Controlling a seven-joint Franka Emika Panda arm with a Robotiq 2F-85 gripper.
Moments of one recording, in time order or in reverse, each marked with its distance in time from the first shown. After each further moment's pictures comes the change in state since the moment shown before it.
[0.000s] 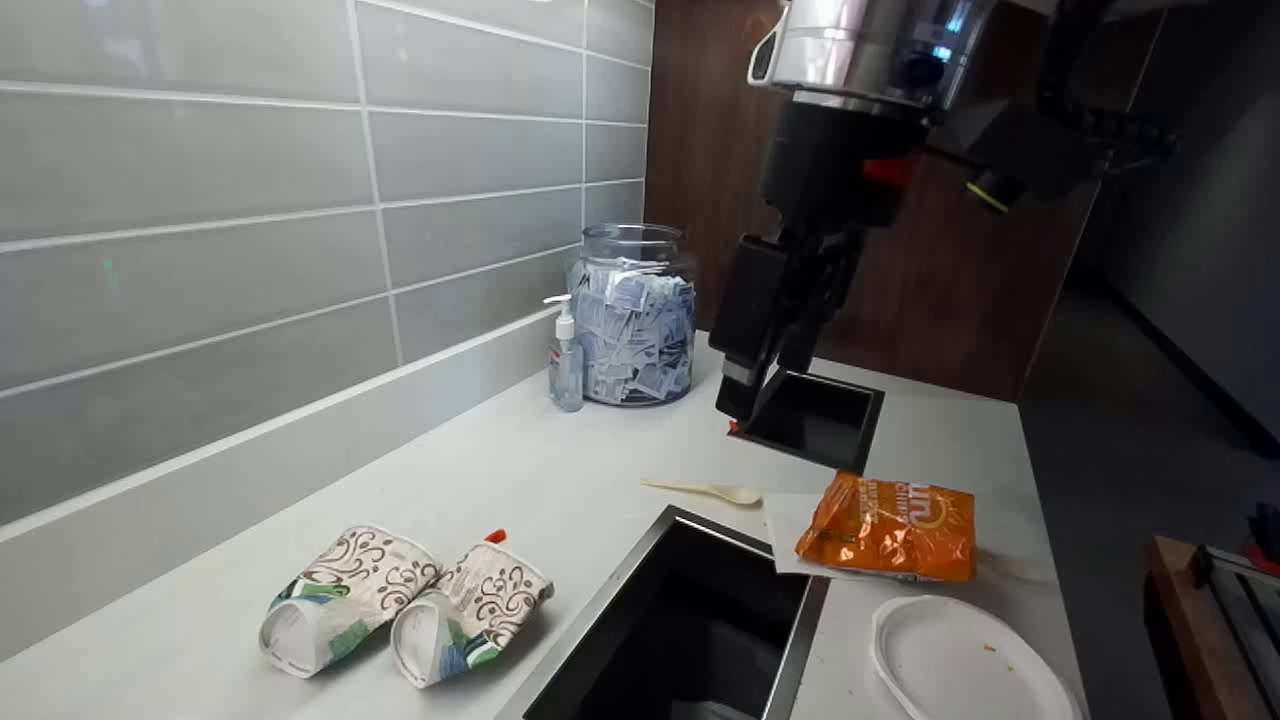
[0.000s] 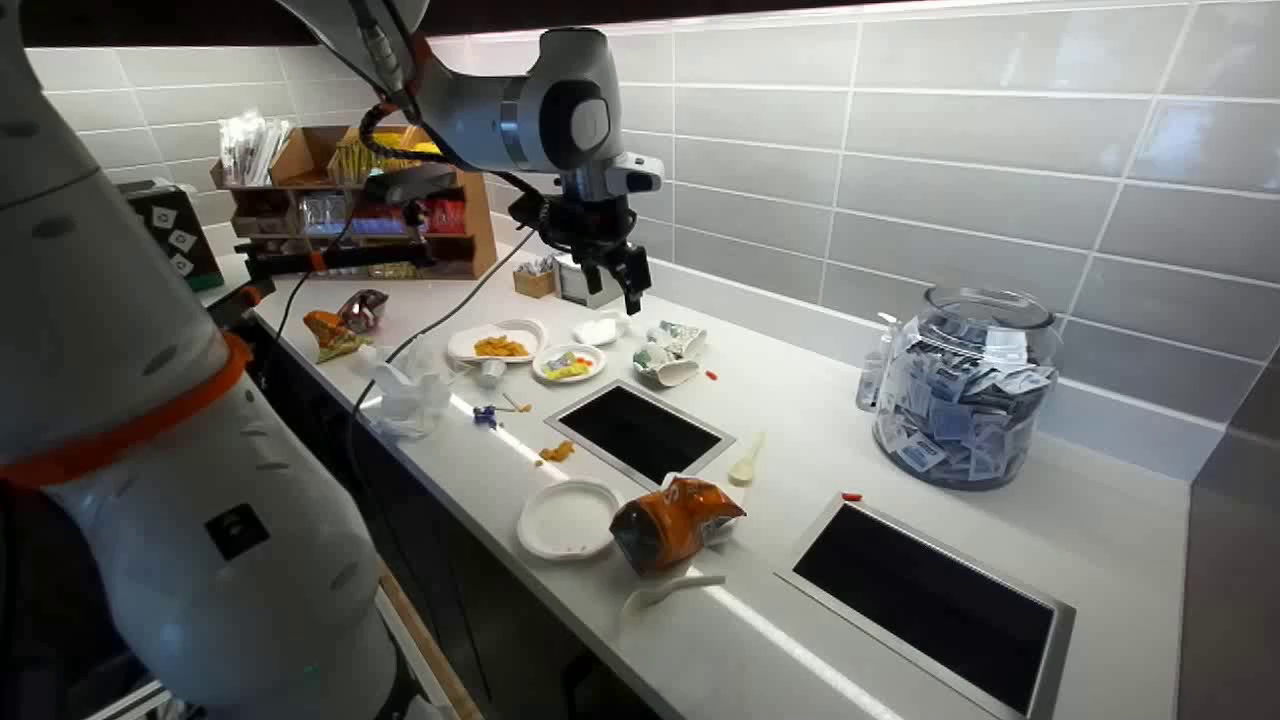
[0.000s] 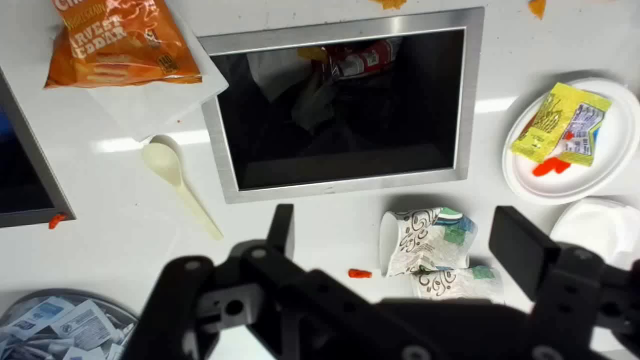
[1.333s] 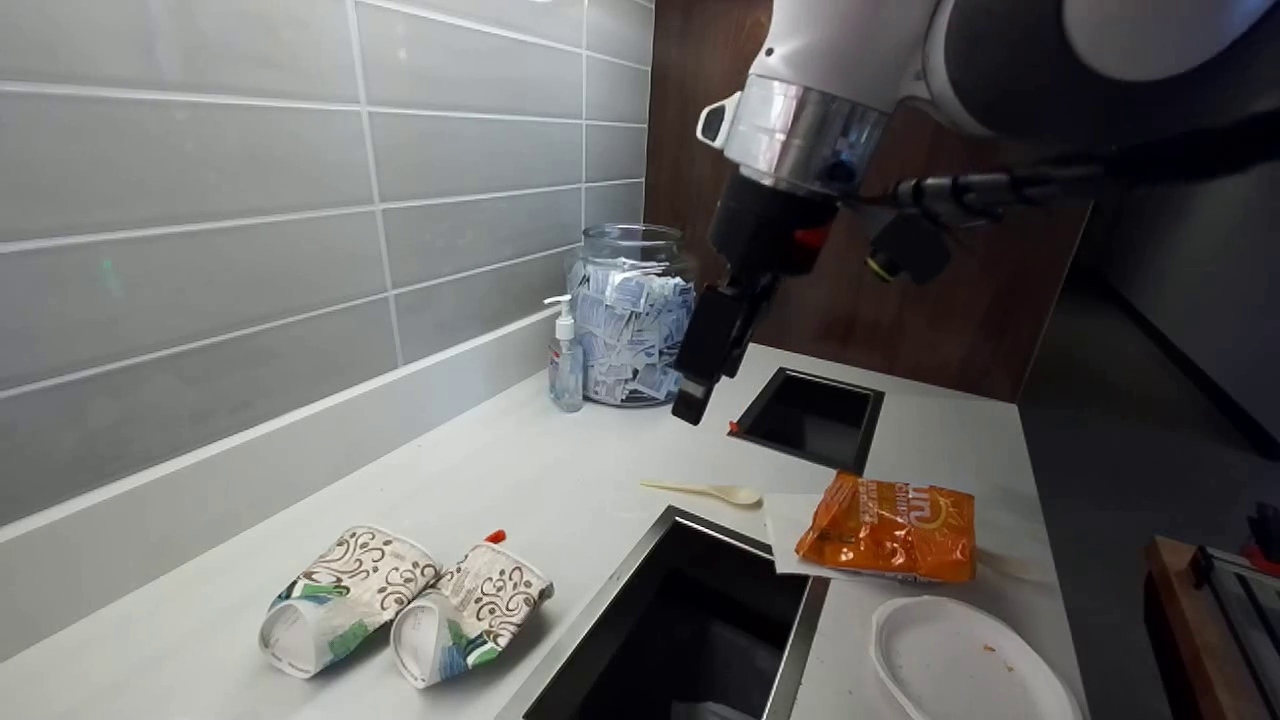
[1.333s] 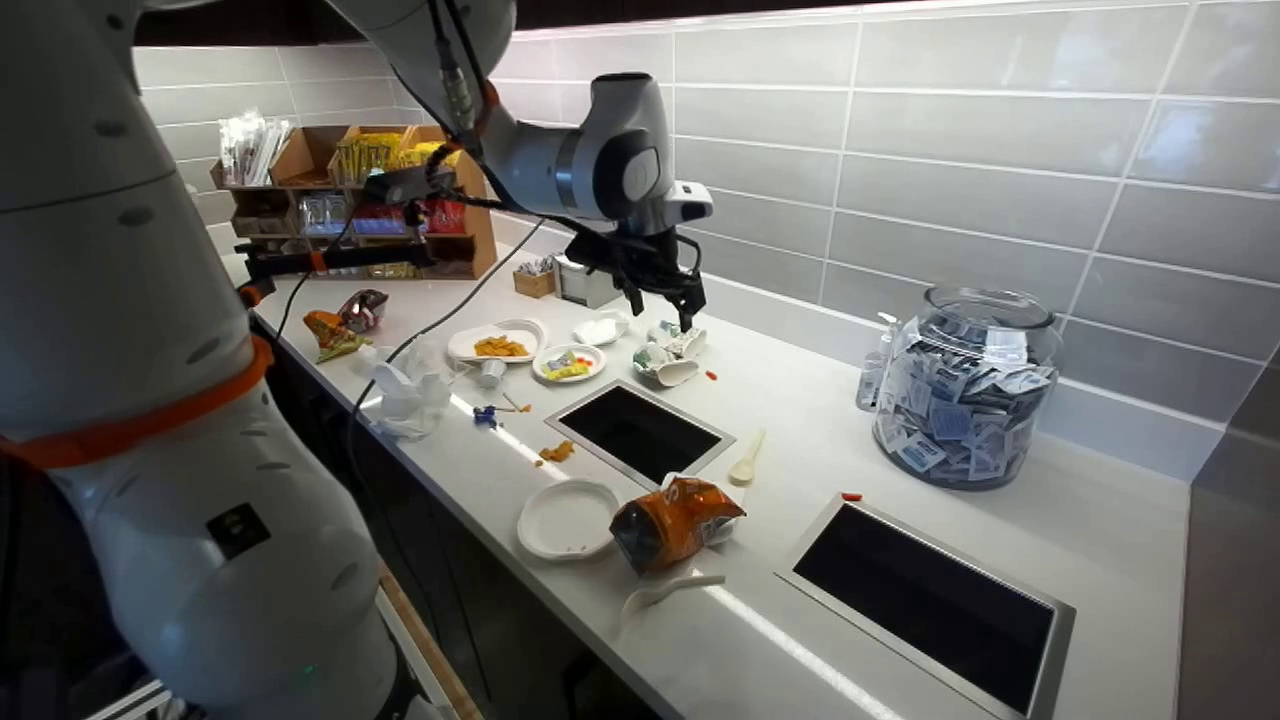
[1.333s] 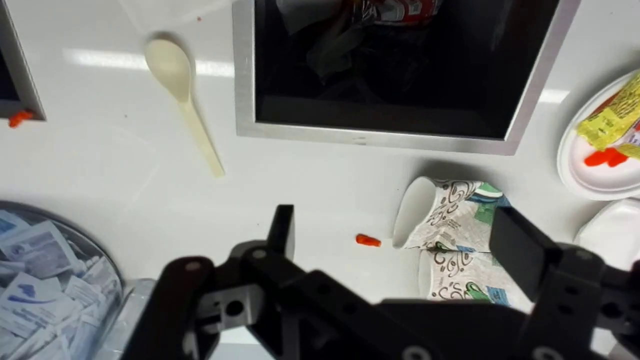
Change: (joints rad) arm 0.003 0.135 -0.108 -0.001 -0.045 0.226 -0.273
